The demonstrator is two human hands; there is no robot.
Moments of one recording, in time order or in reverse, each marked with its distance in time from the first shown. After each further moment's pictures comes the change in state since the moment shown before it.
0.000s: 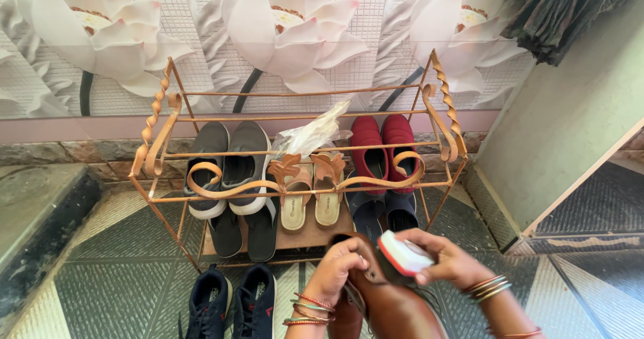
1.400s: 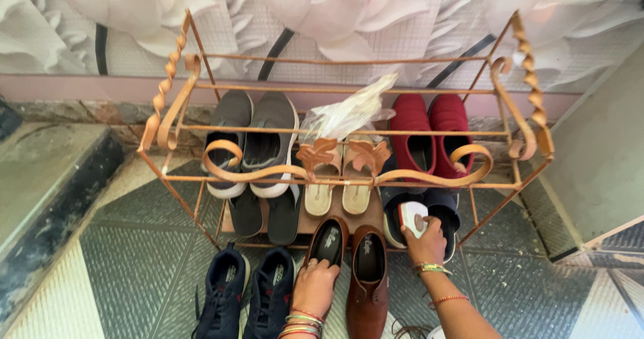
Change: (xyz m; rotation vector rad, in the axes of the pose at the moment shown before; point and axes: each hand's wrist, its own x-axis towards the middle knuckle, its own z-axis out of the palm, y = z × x) left_hand -0.051 -0.080 -0.131 1.751 0.365 -0.094; right_hand 0.149 0.229 -0.023 -0.902 1.096 0.301
